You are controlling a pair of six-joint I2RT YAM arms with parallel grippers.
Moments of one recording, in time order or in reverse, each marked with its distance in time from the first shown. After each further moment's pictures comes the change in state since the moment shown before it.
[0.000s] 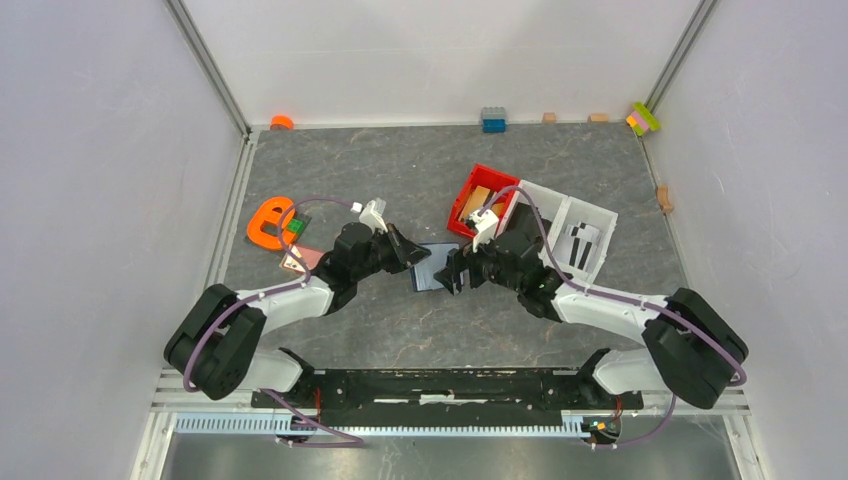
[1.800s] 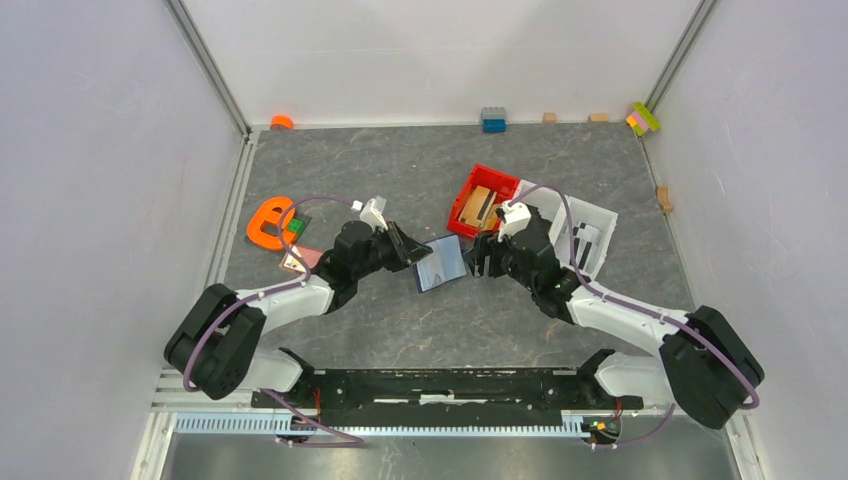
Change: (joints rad) left arm 0.000 0.003 0.013 0.003 0.008 -0.013; right arm -0.086 -0.079 -0.034 -0.082 0.207 0.070
